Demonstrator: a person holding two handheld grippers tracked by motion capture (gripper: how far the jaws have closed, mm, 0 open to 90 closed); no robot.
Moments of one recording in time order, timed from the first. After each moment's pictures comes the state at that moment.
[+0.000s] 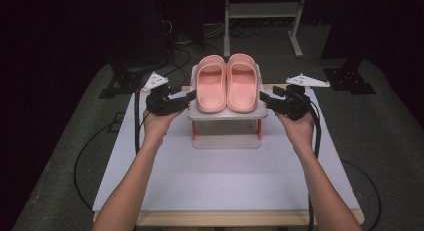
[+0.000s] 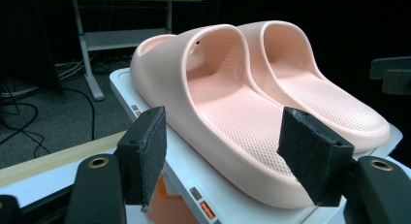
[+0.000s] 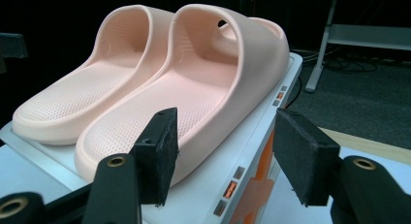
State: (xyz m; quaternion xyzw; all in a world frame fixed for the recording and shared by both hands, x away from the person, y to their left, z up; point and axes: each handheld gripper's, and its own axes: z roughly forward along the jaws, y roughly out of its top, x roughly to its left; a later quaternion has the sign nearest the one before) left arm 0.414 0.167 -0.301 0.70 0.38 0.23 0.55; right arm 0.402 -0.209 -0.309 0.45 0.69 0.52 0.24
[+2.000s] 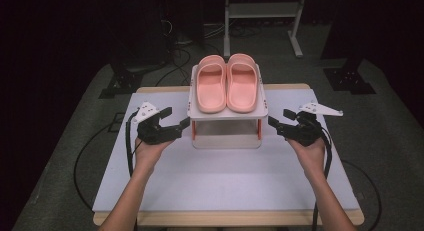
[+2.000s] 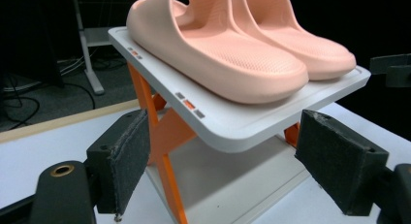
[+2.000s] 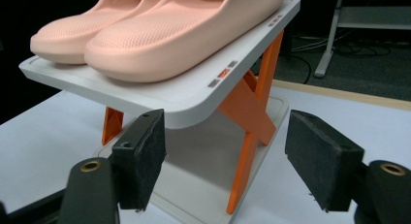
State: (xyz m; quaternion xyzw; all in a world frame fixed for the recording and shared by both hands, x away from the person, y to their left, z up) left arm 0.357 0.187 -0.341 0.70 0.38 0.23 0.55; right arm 0.358 -0.239 -0.357 0.45 0.69 0.52 0.22
